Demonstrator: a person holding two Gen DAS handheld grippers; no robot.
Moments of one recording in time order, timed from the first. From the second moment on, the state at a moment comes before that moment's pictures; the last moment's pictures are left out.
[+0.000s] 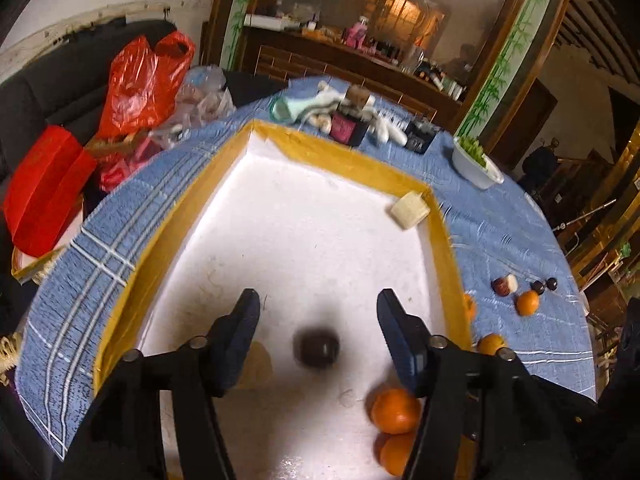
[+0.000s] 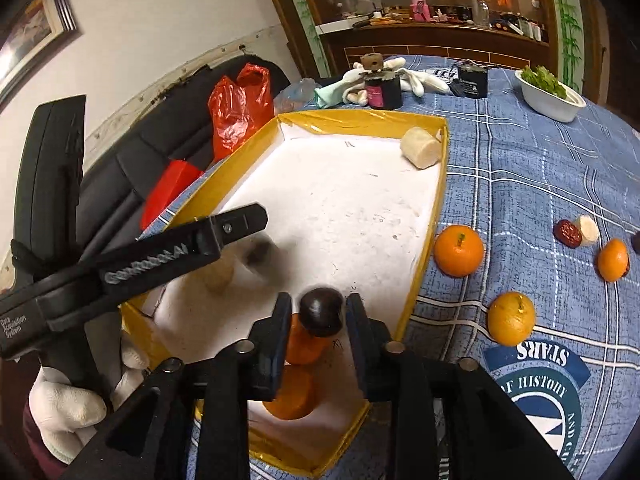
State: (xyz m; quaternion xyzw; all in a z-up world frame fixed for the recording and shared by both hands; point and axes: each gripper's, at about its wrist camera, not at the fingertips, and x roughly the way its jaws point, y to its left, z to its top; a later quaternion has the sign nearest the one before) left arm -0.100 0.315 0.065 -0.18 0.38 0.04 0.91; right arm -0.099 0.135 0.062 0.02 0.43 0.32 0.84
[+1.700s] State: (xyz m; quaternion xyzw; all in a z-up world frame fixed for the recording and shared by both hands) left arm -0.109 0.113 0.076 0.01 0.41 -0.12 0.90; right arm -0.119 -0.122 0.034 0.28 0.39 0.13 0.87
